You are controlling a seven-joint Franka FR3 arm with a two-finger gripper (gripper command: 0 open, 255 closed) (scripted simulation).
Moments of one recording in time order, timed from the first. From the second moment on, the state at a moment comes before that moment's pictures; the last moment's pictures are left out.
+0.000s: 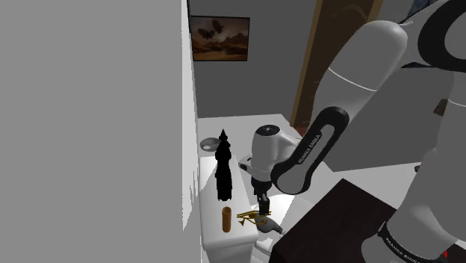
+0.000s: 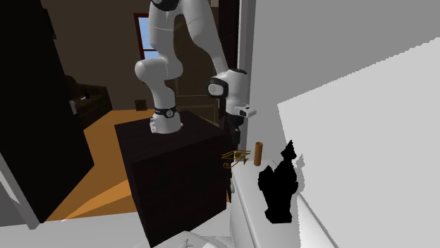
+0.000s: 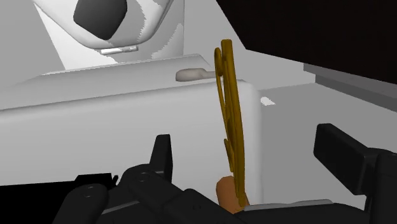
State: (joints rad) arm 0.27 0.24 0.13 -2.61 -0.12 2.82 -0.48
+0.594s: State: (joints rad) arm 0.34 0.45 0.08 -2.54 -0.21 2.96 -0.46
